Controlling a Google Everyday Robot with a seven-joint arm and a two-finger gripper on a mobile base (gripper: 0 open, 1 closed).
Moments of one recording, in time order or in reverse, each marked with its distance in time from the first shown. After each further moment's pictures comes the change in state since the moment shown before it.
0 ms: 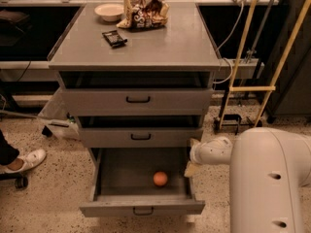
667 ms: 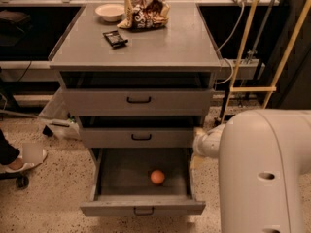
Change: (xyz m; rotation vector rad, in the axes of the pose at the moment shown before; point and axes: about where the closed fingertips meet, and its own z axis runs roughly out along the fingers) arm -0.013 -0.024 -0.065 0.038 0.067 -0.090
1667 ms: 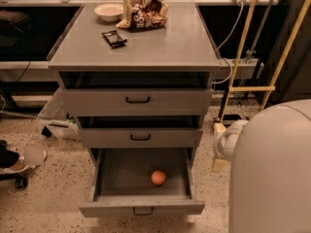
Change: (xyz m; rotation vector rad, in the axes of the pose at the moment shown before) arm 0.042 -0.004 -0.136 0.050 0.151 -0.064
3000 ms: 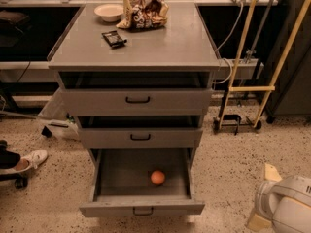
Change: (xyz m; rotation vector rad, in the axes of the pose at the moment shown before) arm 0.080 0.137 -0.187 -0.007 0.178 0.265
